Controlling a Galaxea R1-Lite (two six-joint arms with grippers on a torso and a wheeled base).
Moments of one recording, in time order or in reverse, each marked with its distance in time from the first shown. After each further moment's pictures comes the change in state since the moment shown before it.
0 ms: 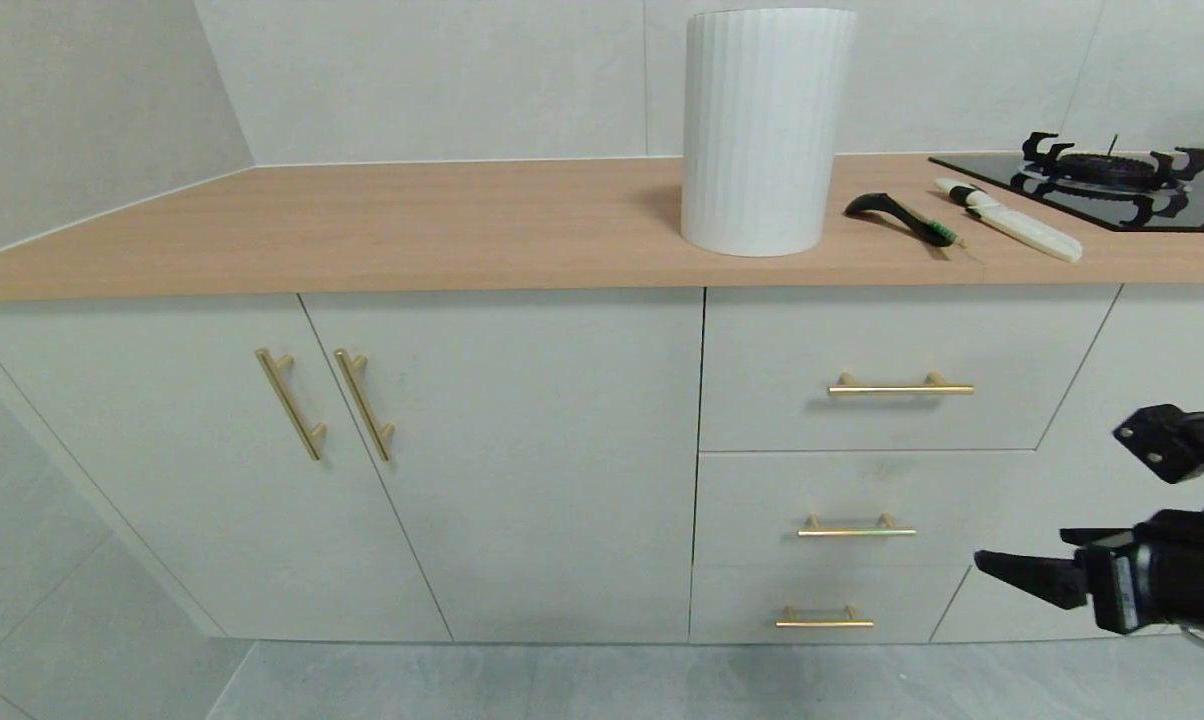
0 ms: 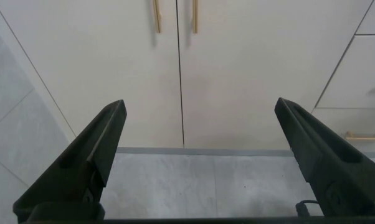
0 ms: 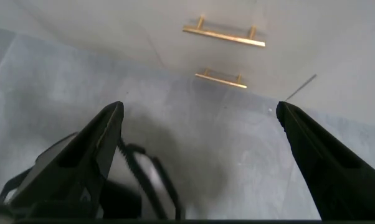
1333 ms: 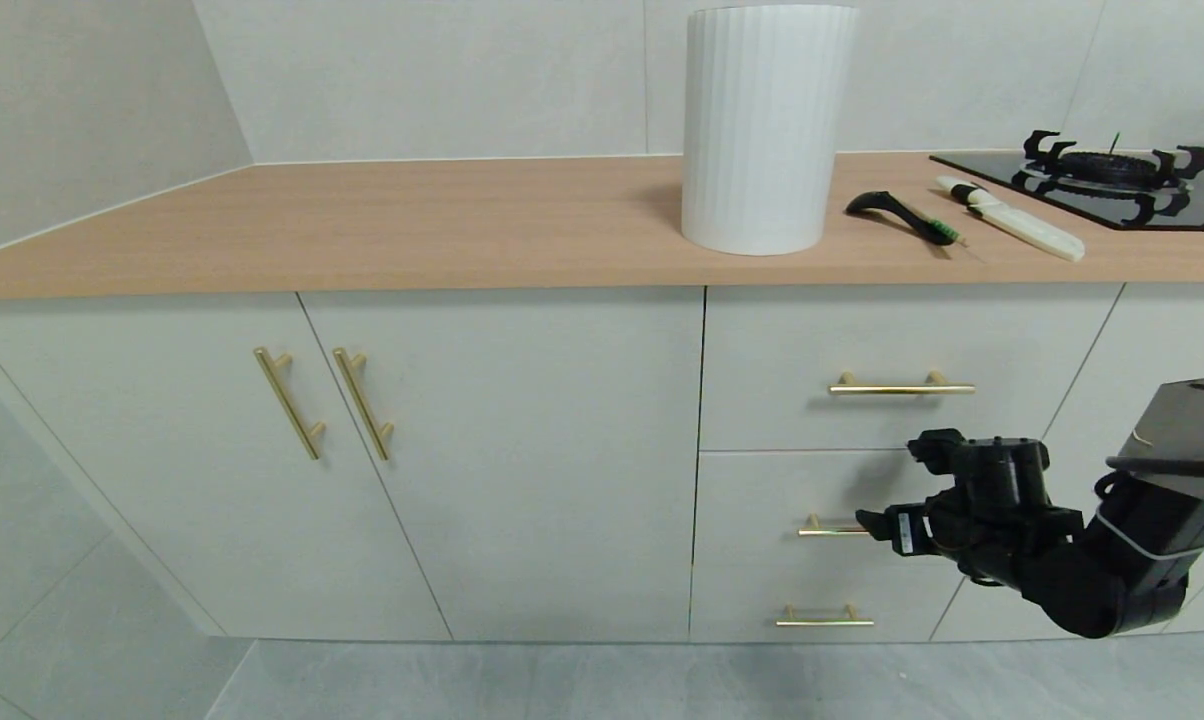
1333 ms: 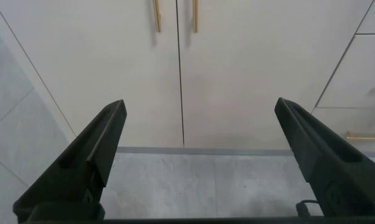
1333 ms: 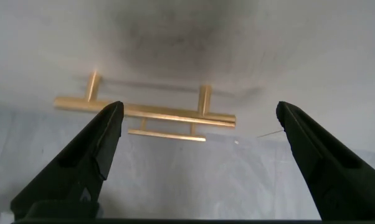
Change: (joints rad) left arm 0.000 0.000 0.000 0.000 0.000 0.000; right arm 0.024 0.860 -0.213 -0.687 -0.278 0.039
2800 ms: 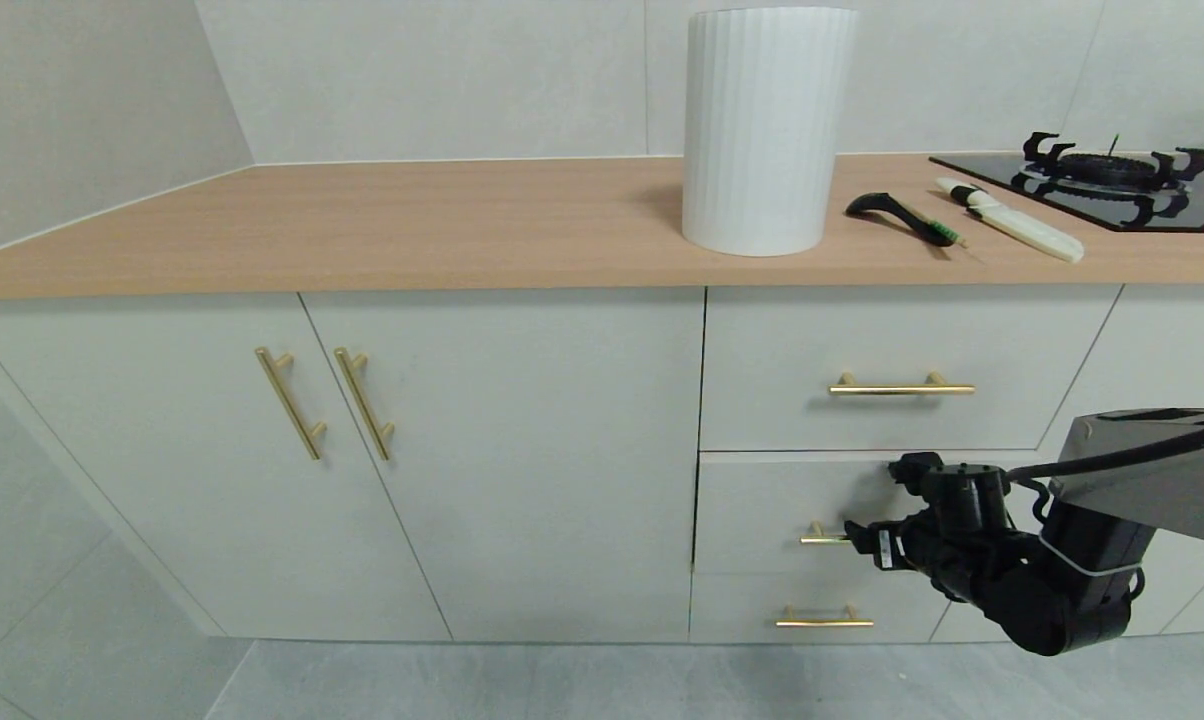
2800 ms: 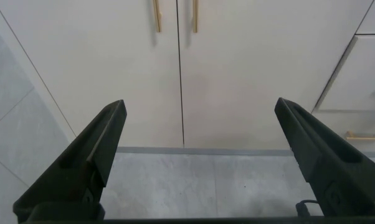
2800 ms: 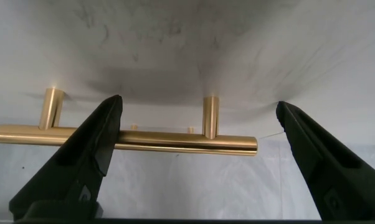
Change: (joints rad) left arm 0.000 0.000 0.000 0.000 0.000 0.000; right arm 0.019 0.164 -0.032 -0.094 -0.075 0.015
